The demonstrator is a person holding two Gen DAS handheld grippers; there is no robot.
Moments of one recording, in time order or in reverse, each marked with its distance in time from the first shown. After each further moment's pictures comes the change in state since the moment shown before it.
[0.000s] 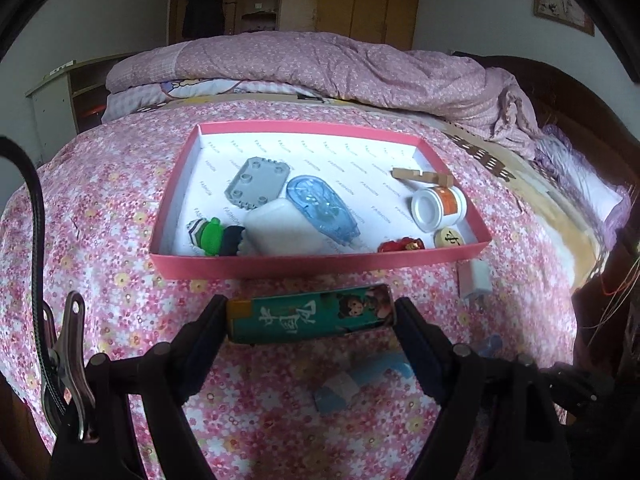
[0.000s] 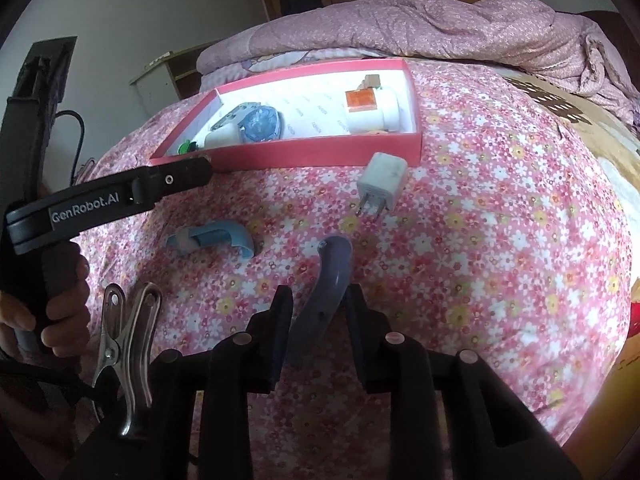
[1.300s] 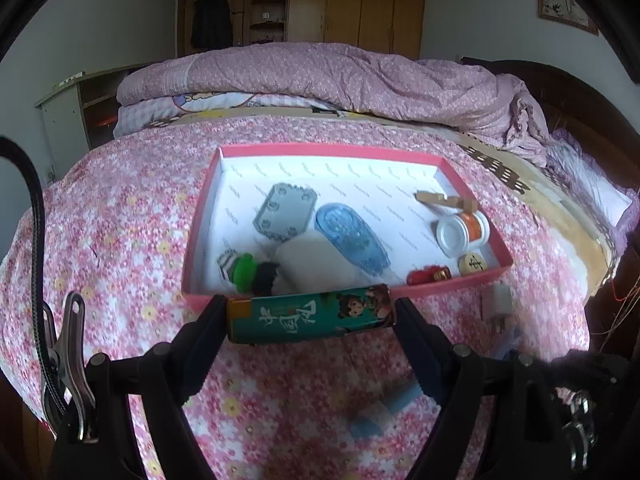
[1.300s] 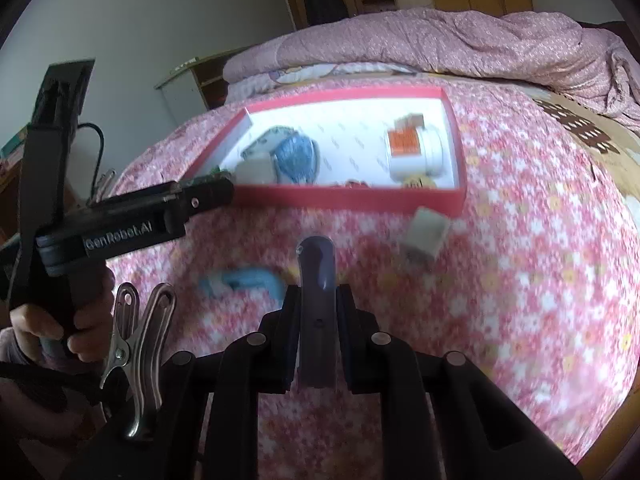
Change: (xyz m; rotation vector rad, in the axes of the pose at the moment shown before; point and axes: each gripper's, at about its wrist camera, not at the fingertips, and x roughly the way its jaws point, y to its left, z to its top) left arm 0.000 0.015 0.020 0.014 -0.040 0.052; right arm 0.001 0.013 0.041 -0.048 -0.047 0.105
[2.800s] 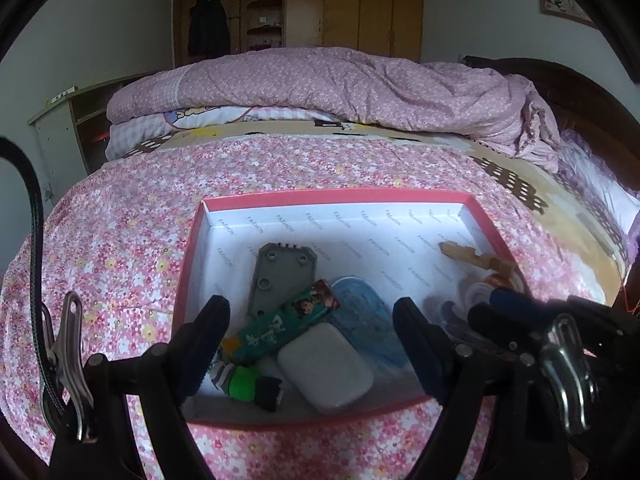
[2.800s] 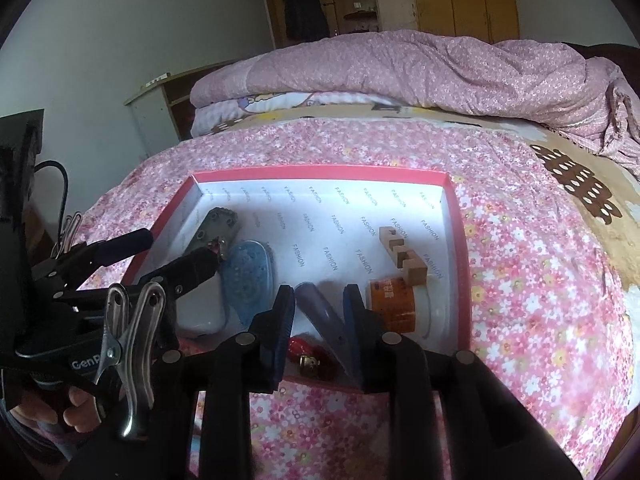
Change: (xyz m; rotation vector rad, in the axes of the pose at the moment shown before) left arm 0.042 -0.001 0.057 0.028 -0.011 0.019; right arm 0.049 -0.010 0.093 -0.003 -0.050 -0.113
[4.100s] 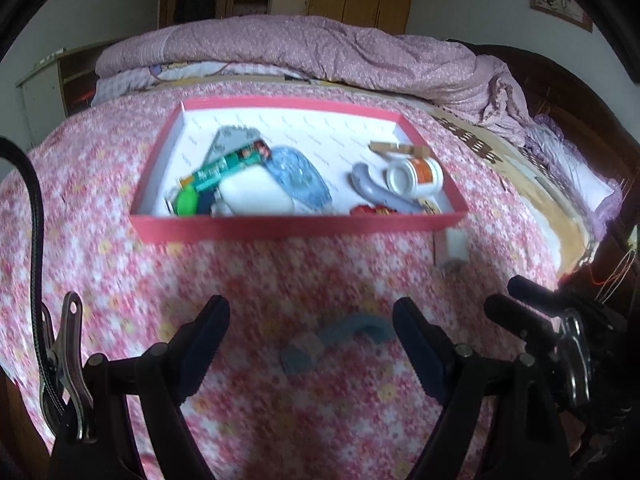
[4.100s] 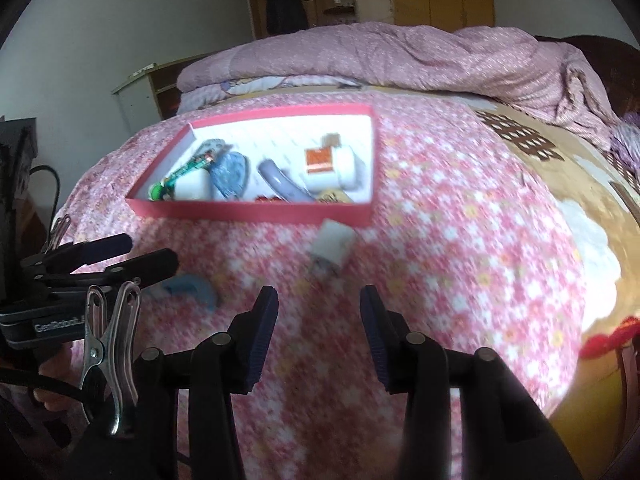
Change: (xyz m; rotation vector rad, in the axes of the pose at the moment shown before) left arm -0.051 -0.035 -0.094 -0.044 0.120 -0.117; right arm -0.076 -0.029 -0.102 0.031 0.038 -0.100
